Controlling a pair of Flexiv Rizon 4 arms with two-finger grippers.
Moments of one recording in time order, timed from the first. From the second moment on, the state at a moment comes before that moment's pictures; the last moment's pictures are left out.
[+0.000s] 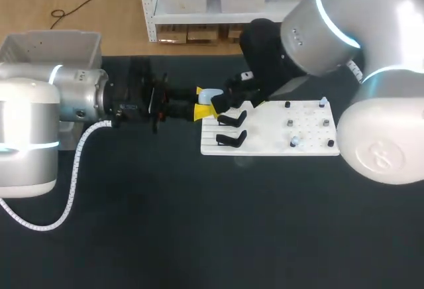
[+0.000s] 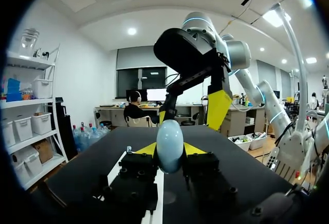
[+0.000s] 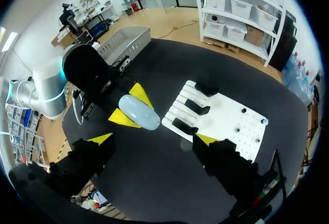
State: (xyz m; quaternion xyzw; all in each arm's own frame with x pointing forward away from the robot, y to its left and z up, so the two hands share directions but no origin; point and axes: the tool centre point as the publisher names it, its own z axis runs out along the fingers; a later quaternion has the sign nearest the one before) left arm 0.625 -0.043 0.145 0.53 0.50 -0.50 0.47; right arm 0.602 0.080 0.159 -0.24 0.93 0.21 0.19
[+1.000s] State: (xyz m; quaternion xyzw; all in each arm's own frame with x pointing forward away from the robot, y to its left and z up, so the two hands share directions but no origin) left arm 0.625 -0.043 0.145 0.53 0.50 -0.50 0.47; right arm 0.625 0.079 0.153 -0.22 0.93 0.20 0.19
